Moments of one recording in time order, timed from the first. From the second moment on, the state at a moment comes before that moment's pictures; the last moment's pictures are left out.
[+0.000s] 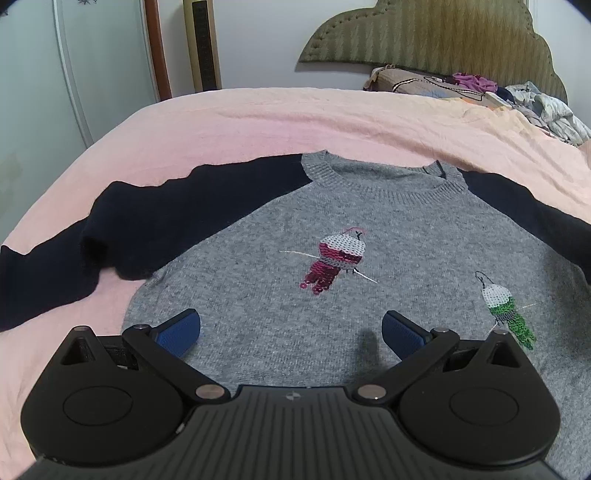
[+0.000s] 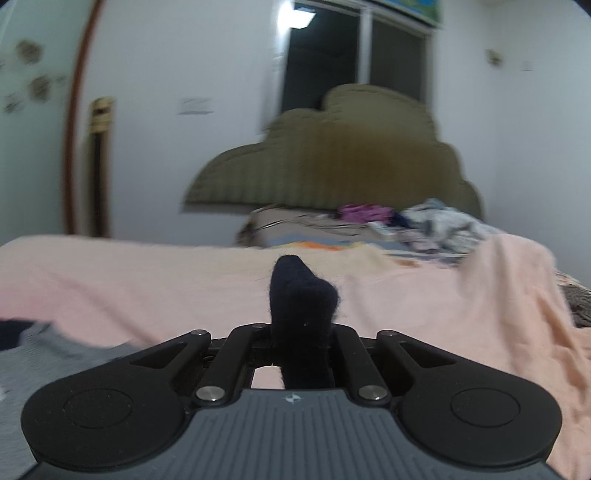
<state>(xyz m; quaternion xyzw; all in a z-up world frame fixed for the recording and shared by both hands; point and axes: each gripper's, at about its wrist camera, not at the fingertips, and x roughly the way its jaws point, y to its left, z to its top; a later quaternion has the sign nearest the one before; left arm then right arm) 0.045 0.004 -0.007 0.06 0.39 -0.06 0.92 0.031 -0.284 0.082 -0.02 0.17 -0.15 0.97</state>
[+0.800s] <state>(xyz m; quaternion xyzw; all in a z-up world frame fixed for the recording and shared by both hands) 0.047 0.025 -0.010 0.06 0.39 -0.04 0.92 0.090 -0.109 0.034 -0.08 0.26 0.00 0.96</state>
